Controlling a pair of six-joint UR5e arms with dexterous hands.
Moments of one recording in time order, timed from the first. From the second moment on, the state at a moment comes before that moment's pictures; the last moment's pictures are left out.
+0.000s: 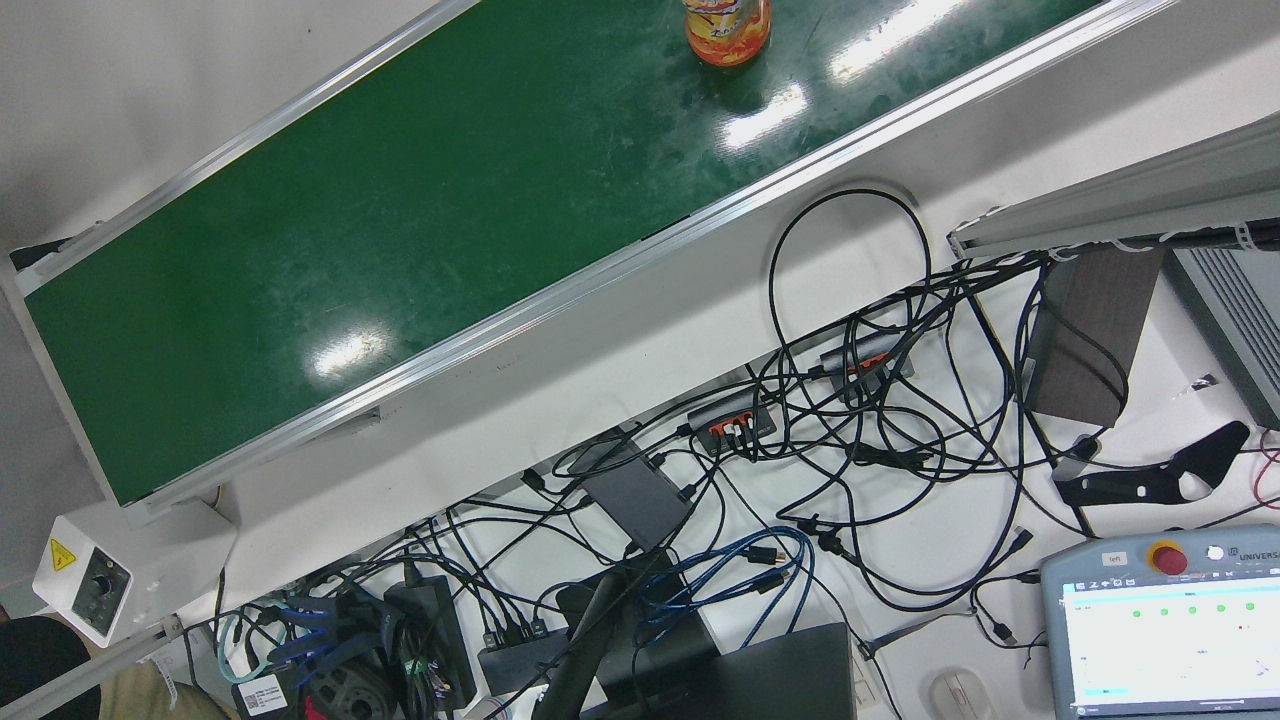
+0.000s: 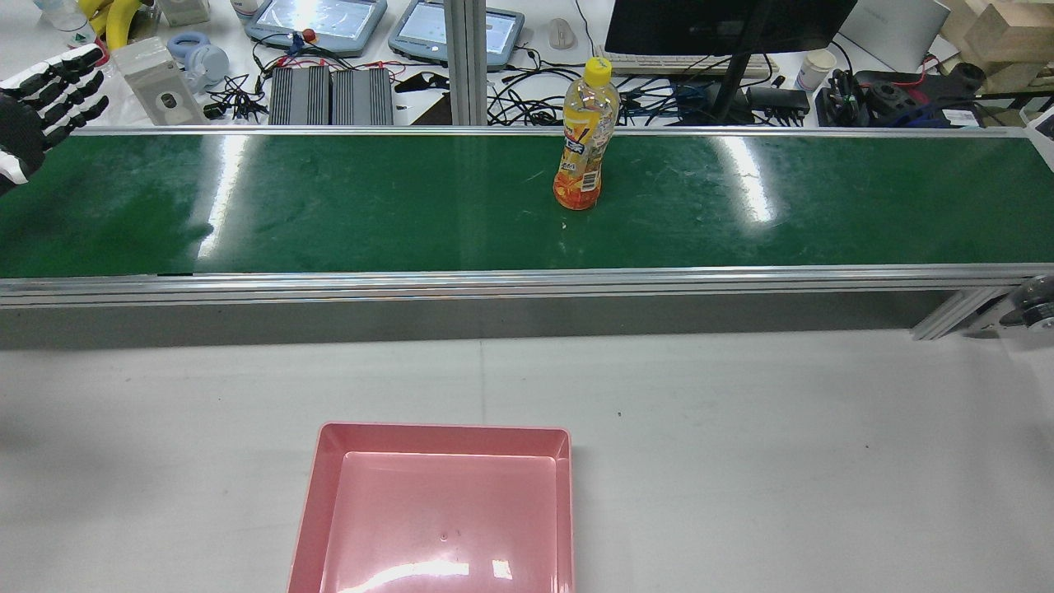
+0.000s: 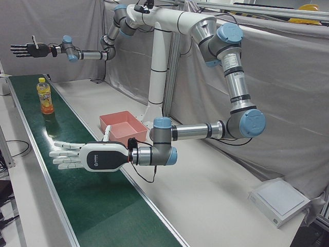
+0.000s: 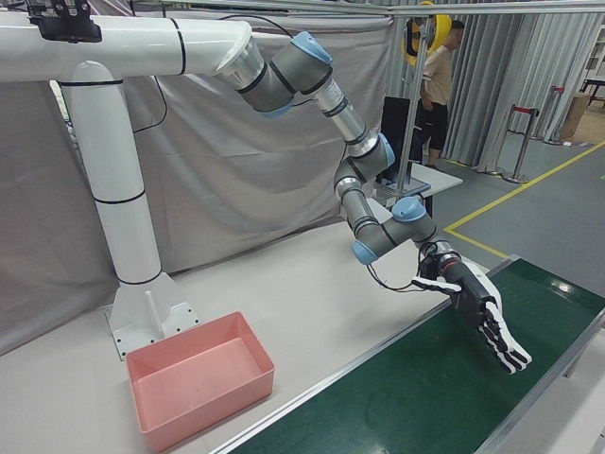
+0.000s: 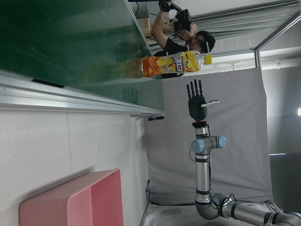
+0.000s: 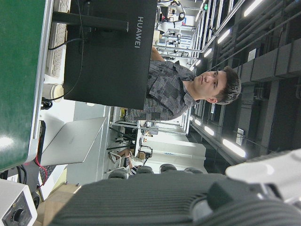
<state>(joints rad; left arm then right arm) -1.15 -1.76 -1.66 -0.10 1.53 0.25 1.60 -1.57 1.64 -3.27 -1.58 -0.10</state>
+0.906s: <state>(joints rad) -1.15 -1.76 -1.66 -0.10 1.53 0.25 1.60 -1.57 1.64 -3.27 -1.58 -0.10</state>
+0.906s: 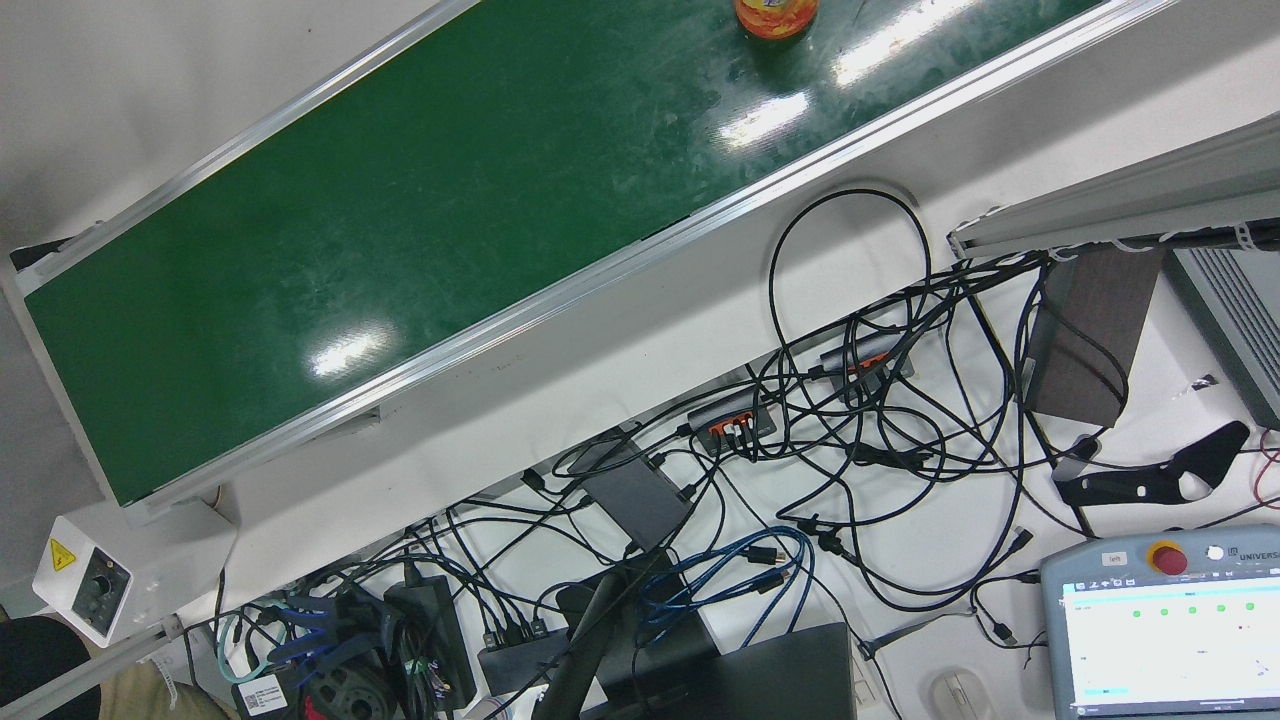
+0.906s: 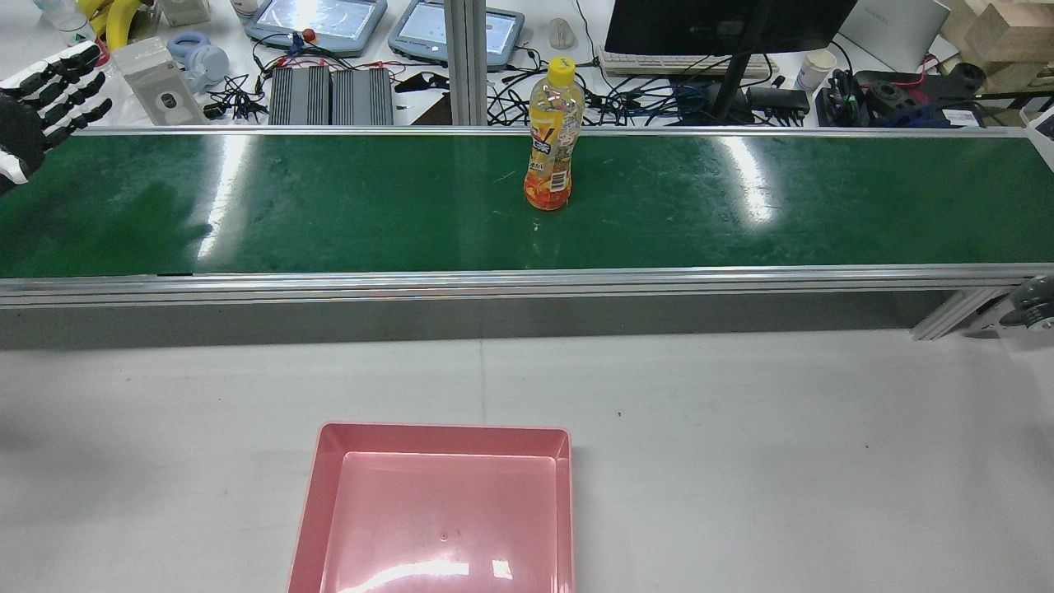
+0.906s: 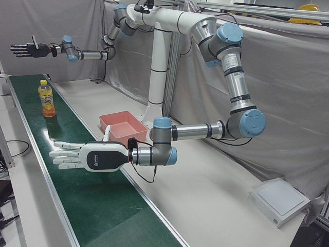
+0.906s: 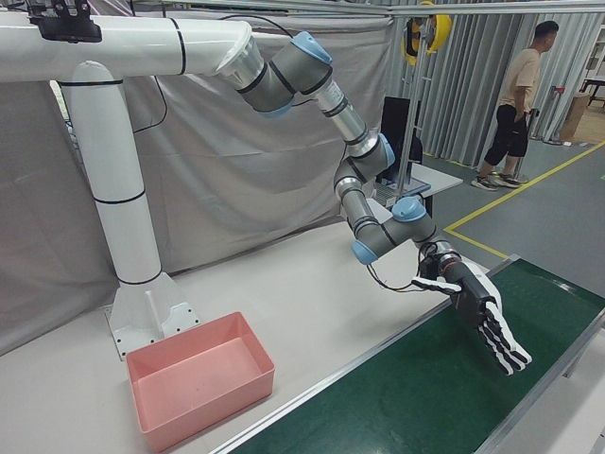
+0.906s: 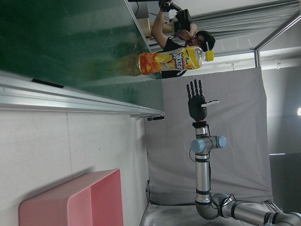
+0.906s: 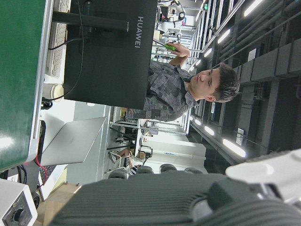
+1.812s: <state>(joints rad) -1.15 -1.76 -1.66 -0.10 1.53 0.25 1.60 -1.57 1.64 -3.27 -1.58 -0.10</state>
